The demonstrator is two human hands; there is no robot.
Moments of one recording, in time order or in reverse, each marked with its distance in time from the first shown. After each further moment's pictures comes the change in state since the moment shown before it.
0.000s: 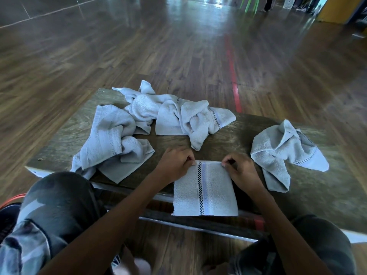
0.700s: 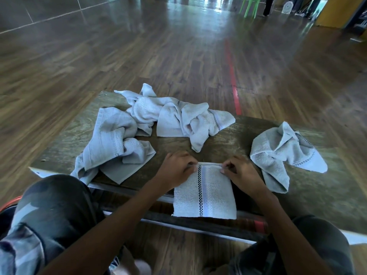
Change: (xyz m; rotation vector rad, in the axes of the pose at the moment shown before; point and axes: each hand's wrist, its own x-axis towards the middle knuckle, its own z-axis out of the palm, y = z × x) left_hand -0.015 0.001 0.003 -0.003 0.000 0.042; right_hand -0.005 -0.005 -0.009 -0.083 -0.135 0.027
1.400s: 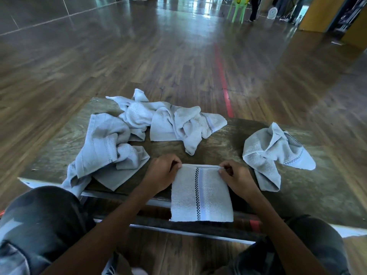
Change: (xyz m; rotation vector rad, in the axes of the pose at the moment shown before) left_hand -0.007 -0.007 -0.013 -0.120 0.075 -0.165; right_hand -0.013 -0.013 -0.001 0.200 0.080 0.165
